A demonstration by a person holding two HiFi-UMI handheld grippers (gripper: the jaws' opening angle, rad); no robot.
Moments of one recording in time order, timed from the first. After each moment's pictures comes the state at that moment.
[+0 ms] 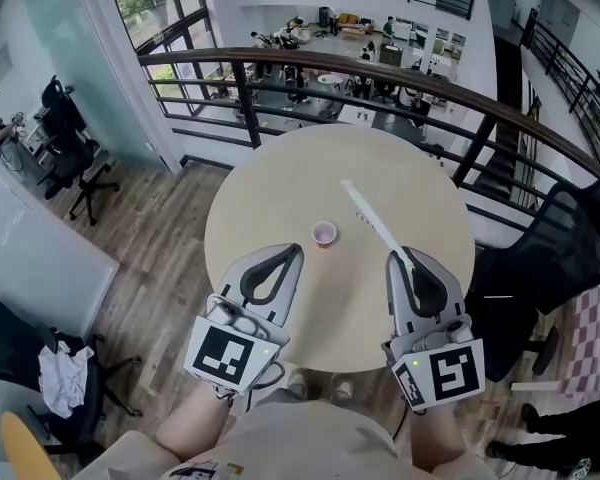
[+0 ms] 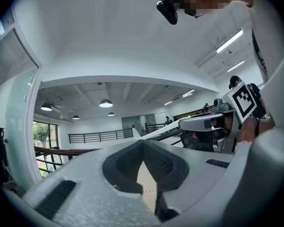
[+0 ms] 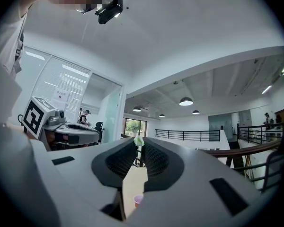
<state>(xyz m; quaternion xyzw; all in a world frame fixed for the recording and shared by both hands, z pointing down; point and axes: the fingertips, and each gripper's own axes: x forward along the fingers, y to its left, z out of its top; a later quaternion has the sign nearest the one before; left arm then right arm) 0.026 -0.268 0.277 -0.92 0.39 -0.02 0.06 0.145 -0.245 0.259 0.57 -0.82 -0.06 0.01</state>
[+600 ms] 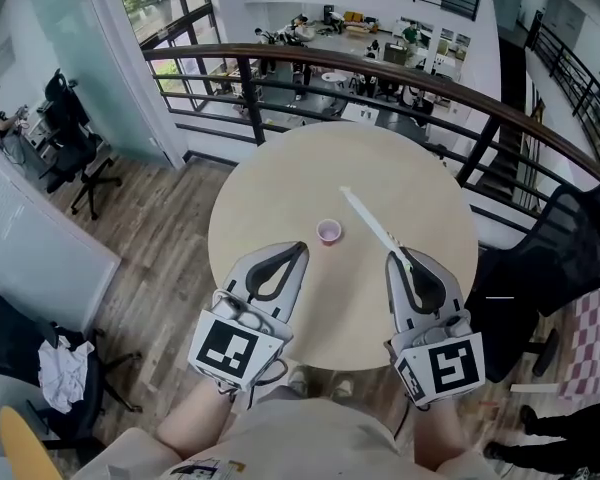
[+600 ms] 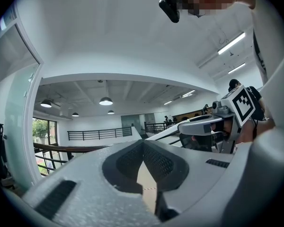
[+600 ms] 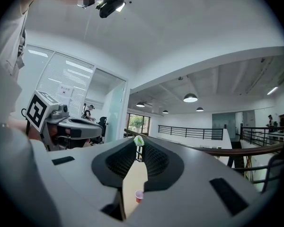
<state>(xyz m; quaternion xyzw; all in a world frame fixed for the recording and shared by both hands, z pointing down) 0.016 -0.270 0.283 -0.92 0.39 -0.02 0.05 0.129 -0.249 0.273 0.55 -0.83 -0.06 0.04</state>
